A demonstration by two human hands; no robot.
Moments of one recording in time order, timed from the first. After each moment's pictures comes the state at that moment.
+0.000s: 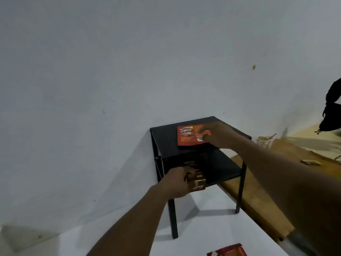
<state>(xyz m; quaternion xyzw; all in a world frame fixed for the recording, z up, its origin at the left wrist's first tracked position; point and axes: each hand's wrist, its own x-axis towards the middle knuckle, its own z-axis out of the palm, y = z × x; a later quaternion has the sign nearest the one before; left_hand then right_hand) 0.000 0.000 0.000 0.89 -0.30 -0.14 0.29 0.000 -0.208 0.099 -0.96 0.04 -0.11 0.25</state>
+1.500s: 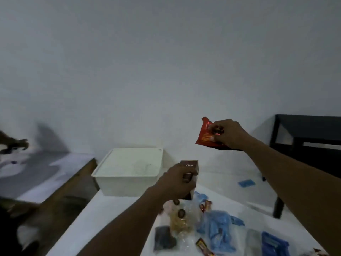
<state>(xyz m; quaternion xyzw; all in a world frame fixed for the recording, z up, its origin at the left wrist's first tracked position) -0.253 0.387 0.003 0.95 -0.08 0.07 0.30 -0.125 0.191 0.105 -0.92 -0.24 -0.06 0.31</state>
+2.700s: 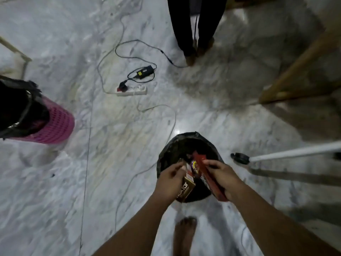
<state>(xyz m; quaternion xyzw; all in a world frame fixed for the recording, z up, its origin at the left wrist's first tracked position) -0.748 0.736 -0.656 0.31 0.72 0.17 0.59 -0.576 0.758 -0.677 -0.70 -0.18 0.66 0.20</state>
